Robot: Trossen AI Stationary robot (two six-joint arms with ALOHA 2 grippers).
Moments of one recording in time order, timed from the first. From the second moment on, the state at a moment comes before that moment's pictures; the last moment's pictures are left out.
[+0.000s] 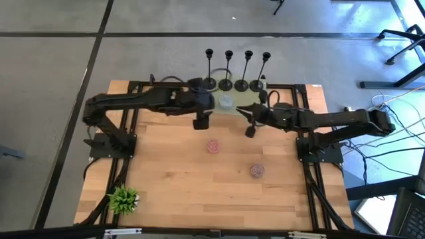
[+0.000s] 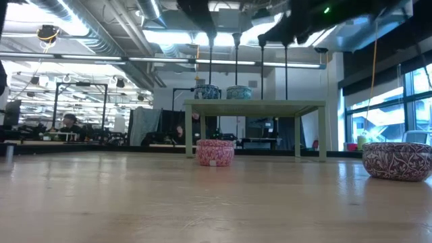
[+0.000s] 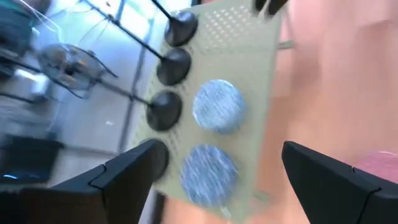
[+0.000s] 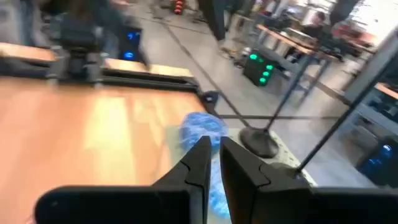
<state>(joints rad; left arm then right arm) 0.09 1.63 1.67 -0.85 -0.47 0.26 -0.06 1.14 0.70 0.23 0.35 -0.22</state>
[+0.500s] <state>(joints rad) -0.09 1.27 1.29 -0.74 -0.42 -0.02 0.07 0.97 0.75 -0.03 0.25 -0.13</state>
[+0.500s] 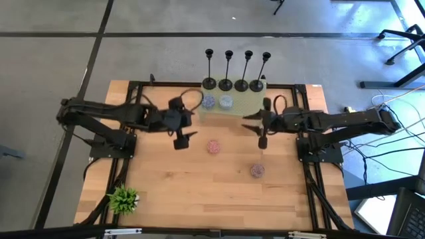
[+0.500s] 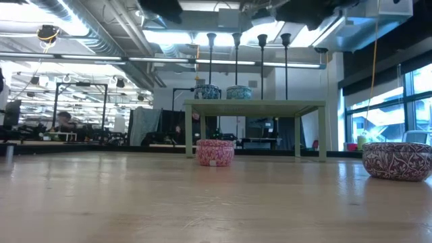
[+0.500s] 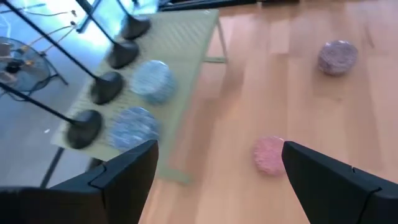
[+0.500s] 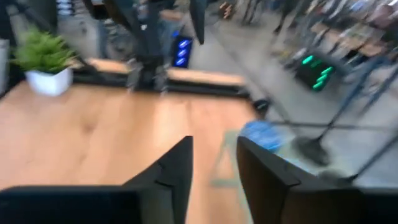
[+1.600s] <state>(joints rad) -0.09 1.27 0.86 -0.29 -0.22 -0.12 0.09 1.79 0.75 0.49 0.13 0.02</state>
